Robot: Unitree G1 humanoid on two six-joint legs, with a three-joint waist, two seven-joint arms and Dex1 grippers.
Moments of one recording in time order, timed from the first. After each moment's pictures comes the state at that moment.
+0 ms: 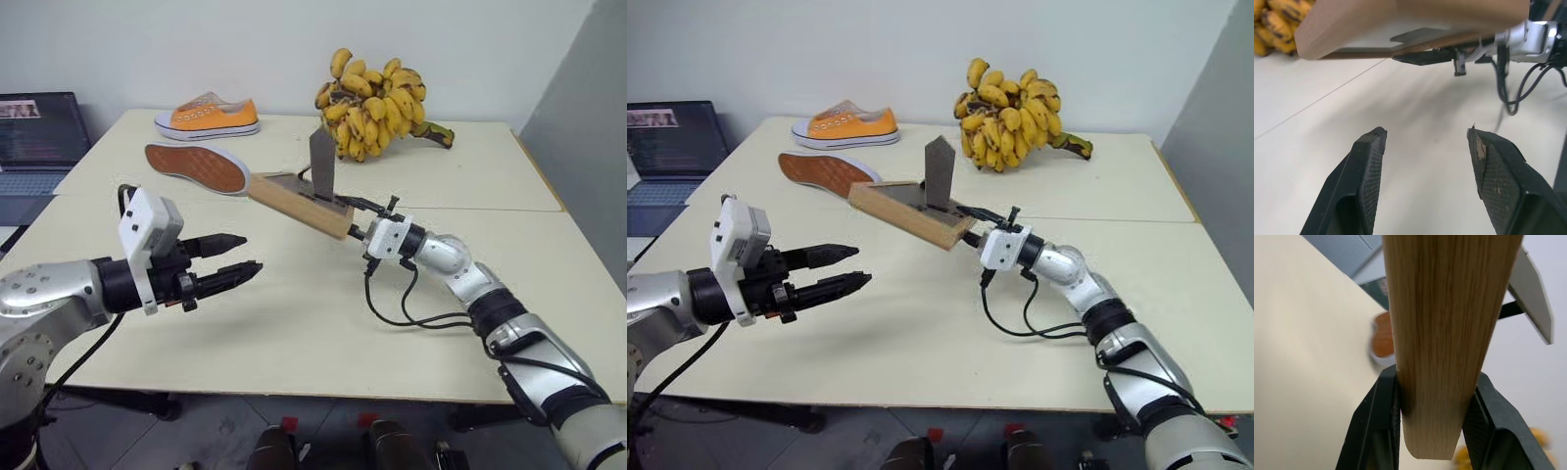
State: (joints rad) left arm -0.14 0.93 0.49 -0.61 -0.85 0.92 -0.81; right arm -0.84 -0.35 0.41 0.68 0.04 -0.68 0.58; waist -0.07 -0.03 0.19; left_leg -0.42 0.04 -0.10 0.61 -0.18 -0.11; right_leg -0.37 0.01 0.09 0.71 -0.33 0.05
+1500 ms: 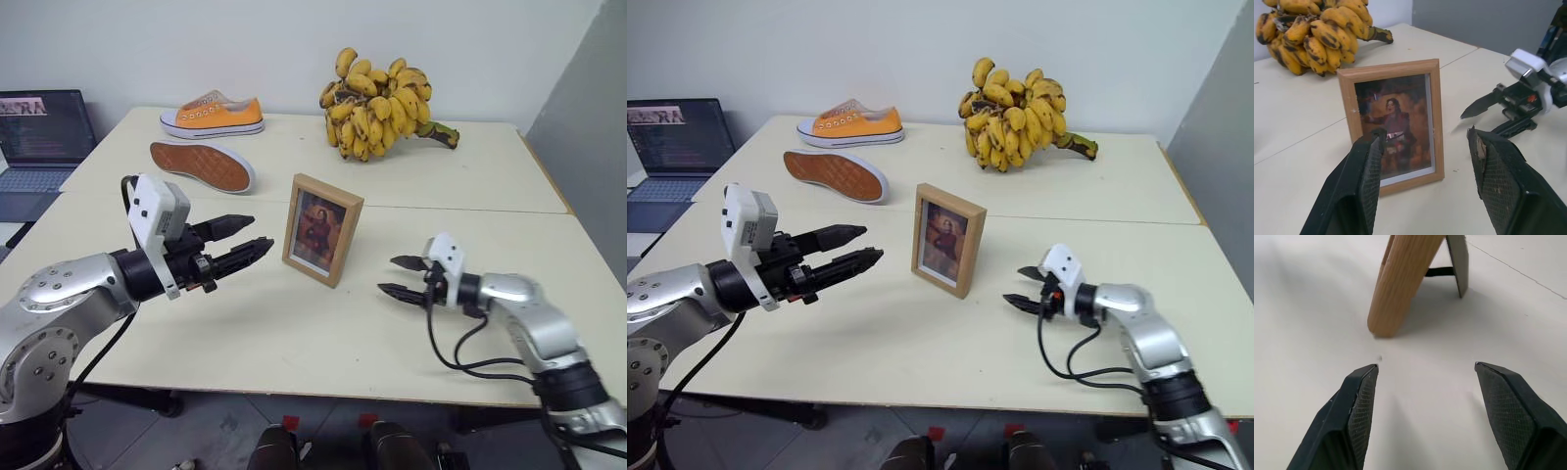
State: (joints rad) left arm -0.27 0.85 0.36 -0.55 -0.92 0.86 -0.63; right arm -0.39 -0.63 0.08 -0.14 0.34 0.44 0.89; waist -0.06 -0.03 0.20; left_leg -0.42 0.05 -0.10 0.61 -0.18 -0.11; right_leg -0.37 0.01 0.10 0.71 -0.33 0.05
